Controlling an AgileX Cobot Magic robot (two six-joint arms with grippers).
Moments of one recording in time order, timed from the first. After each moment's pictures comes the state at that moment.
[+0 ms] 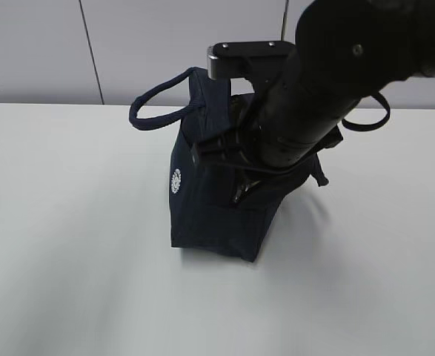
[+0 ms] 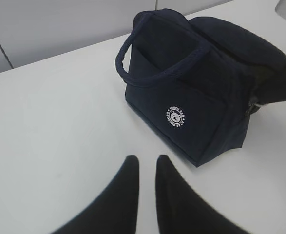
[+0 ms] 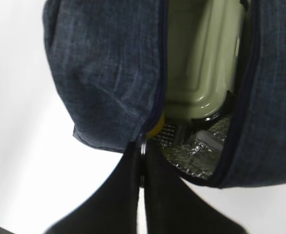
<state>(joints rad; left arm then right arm) -0.40 0.87 -0.79 -0.24 0.54 0.21 0.66 1.69 -1.30 -0.14 0.78 0.50</state>
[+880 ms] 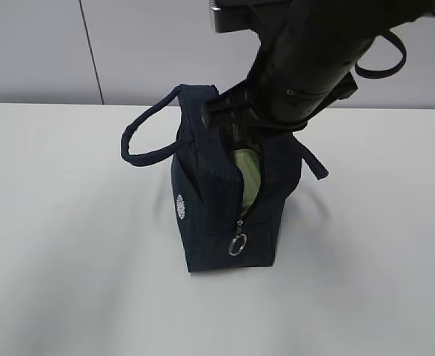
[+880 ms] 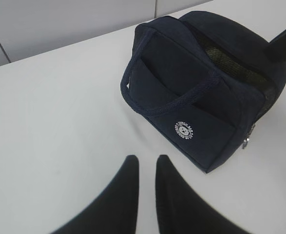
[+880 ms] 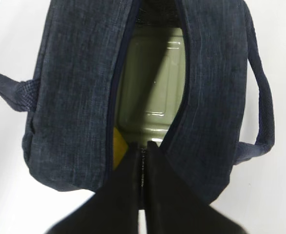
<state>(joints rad) -0.40 0.89 -0.79 -0.24 0.54 0.21 0.66 1.69 -1.43 -0.27 0.91 0.50</state>
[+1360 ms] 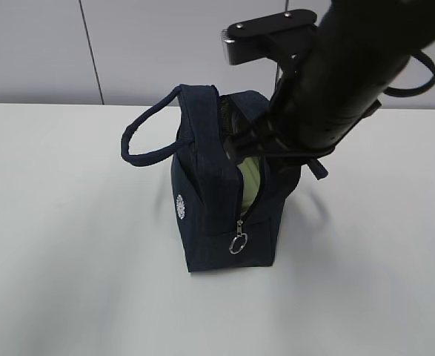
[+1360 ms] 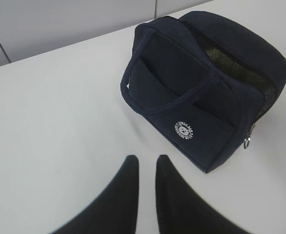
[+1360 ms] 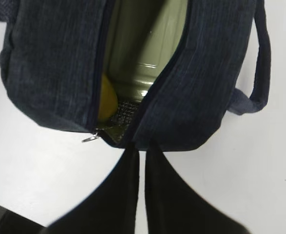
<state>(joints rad) -0.40 0.89 -0.79 -0.24 0.54 0.21 0.66 1.63 -1.35 -0.22 0.97 0.36</state>
